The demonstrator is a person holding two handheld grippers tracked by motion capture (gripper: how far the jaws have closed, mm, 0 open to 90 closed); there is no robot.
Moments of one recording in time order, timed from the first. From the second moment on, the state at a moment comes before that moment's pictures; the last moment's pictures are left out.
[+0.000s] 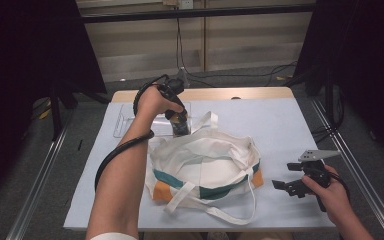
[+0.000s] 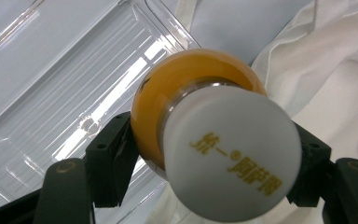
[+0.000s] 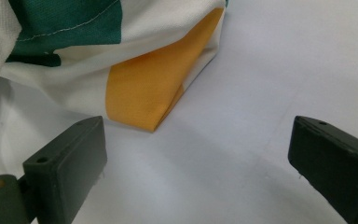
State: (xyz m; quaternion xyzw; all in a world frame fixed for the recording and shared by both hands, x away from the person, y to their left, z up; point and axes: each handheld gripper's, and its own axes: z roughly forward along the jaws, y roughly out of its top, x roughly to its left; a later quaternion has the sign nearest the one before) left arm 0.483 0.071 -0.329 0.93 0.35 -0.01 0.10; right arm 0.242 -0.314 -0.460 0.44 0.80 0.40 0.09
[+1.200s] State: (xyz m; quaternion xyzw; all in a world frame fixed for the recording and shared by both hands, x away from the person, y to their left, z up) left arm 0.482 0.070 -0.339 0.93 0.35 -0.01 0.09; right arm 0.242 -0.315 -0.459 0.44 0.80 0.40 0.09
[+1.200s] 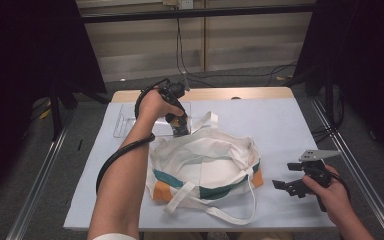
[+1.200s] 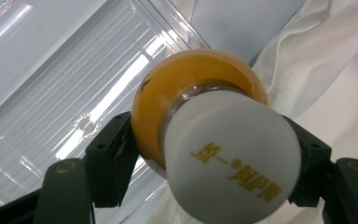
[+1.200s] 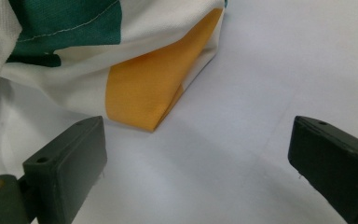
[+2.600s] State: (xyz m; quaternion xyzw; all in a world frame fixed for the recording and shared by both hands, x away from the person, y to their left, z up) left arm 0.480 0.073 -0.348 0.93 0.35 -0.01 0.12; right arm 0.242 -0.315 -0.459 0.44 0.80 0.40 0.09
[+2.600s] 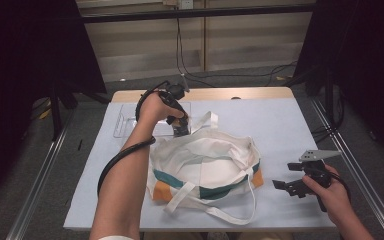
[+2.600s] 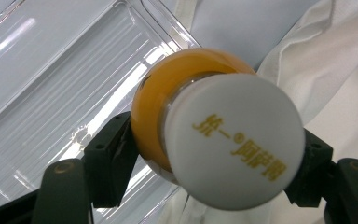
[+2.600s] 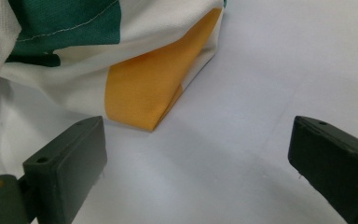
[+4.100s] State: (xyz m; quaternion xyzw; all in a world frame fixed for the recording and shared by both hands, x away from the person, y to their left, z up) left arm 0.459 0.103 -0.341 0.91 0.39 -0.01 0.14; right arm 0.242 -0.314 -0.459 0.45 0.80 0.40 0.09
